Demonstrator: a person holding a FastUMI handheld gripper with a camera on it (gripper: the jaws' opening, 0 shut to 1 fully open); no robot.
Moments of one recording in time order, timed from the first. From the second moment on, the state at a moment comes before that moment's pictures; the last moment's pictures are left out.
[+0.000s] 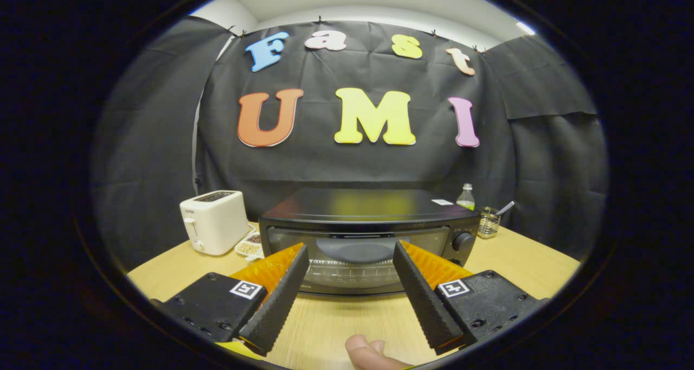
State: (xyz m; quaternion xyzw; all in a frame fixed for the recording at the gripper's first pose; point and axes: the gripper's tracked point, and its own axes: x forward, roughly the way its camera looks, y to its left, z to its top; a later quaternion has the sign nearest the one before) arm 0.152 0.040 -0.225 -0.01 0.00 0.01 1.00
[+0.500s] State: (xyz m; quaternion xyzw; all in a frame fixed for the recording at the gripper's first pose) arm 0.079 0.023 -0.147 0.01 0.01 0.00 1.00
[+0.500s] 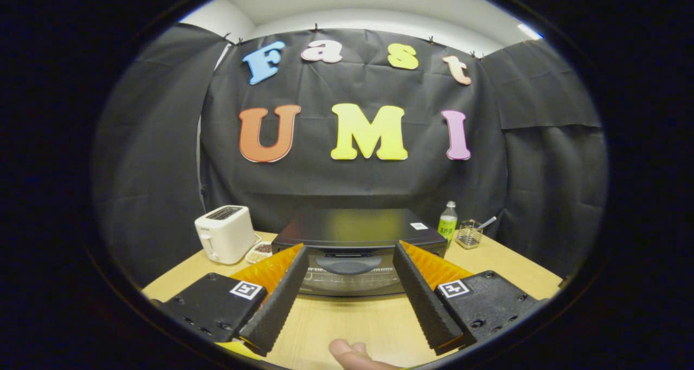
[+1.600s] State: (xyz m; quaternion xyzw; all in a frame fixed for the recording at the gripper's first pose) arm -0.084 -0.033 0.004 0.00 -0.03 -0.02 1.00
